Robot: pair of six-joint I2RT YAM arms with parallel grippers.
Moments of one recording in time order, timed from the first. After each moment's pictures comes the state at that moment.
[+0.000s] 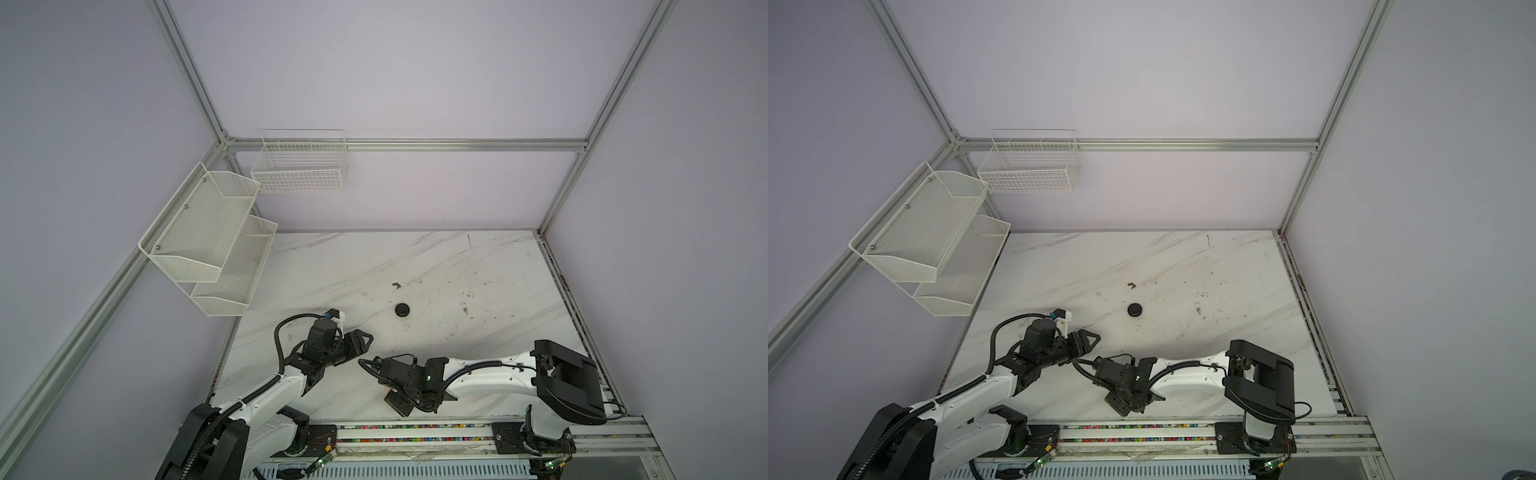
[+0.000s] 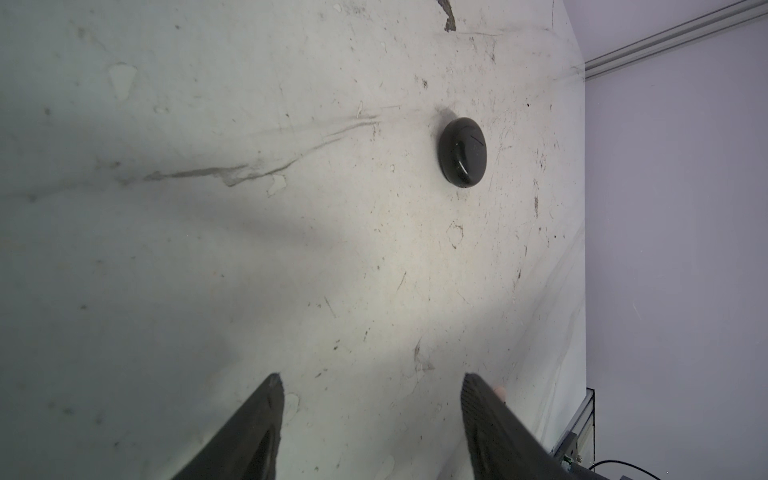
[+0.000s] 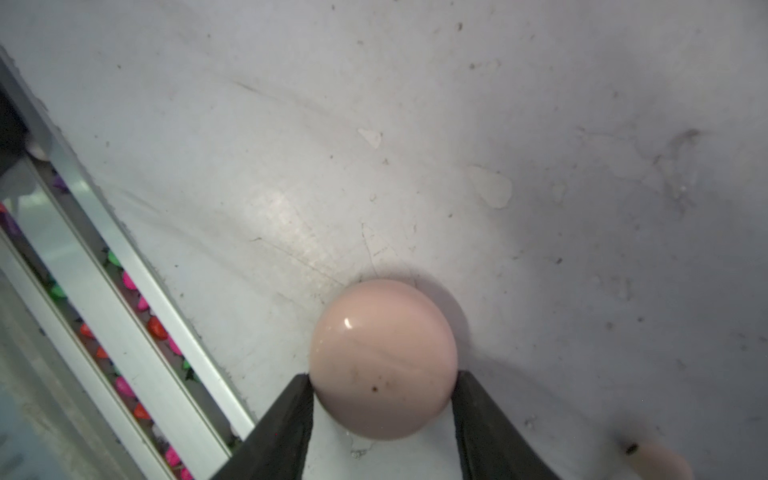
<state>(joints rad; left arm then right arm) -0.37 1.07 0.31 0.05 0.31 -0.83 1.34 1.70 0.97 -0.43 0.05 0.39</state>
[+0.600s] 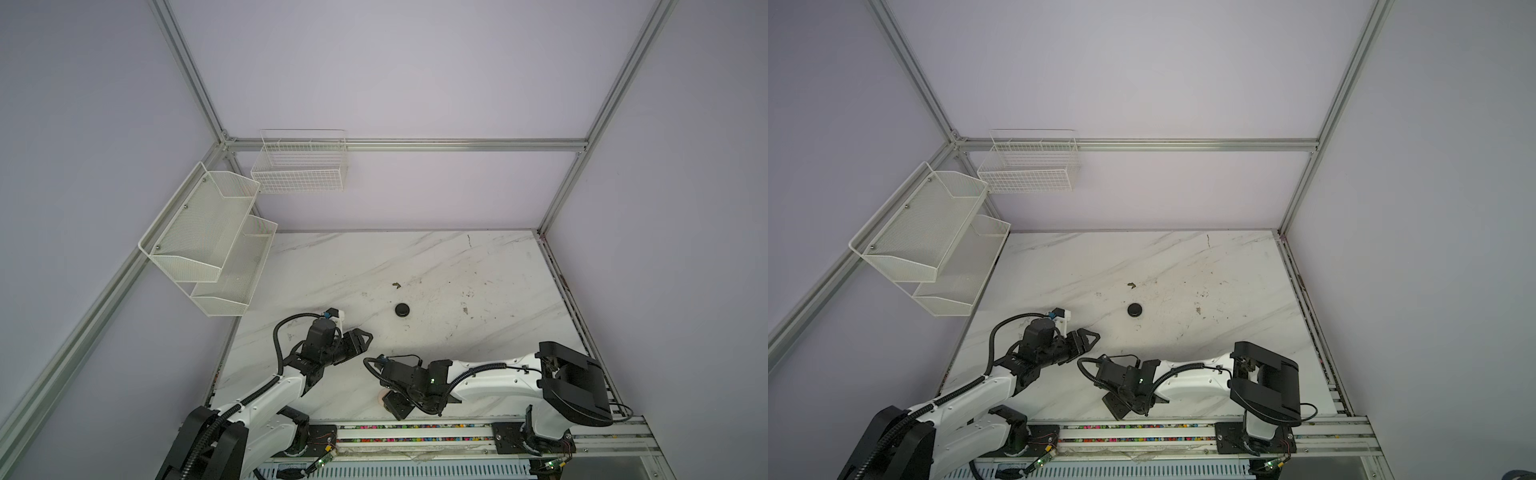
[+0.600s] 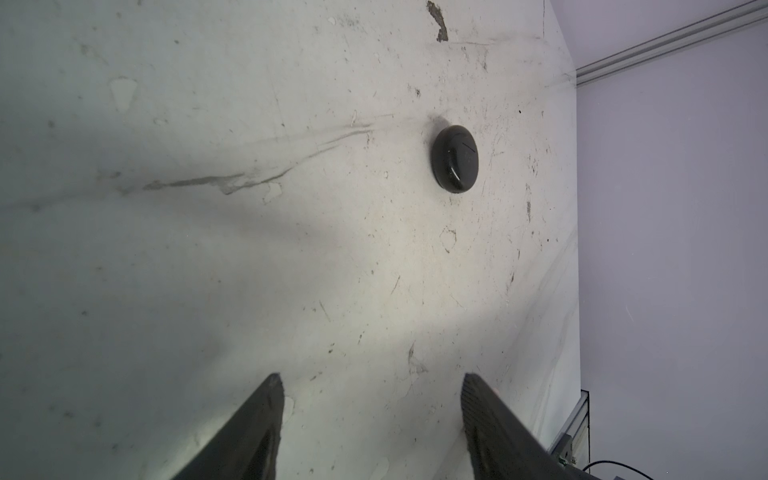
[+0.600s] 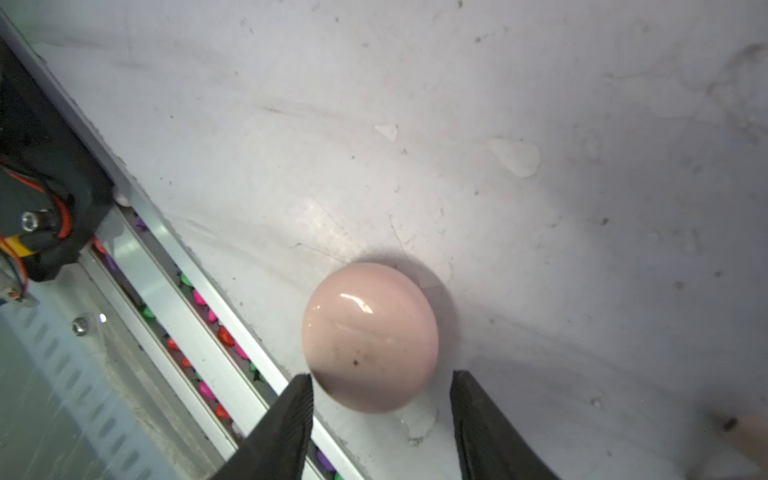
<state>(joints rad) -0.36 1.05 0.31 0.05 0.32 -0.83 1.36 1.67 0.94 -0.39 0.01 0.58</state>
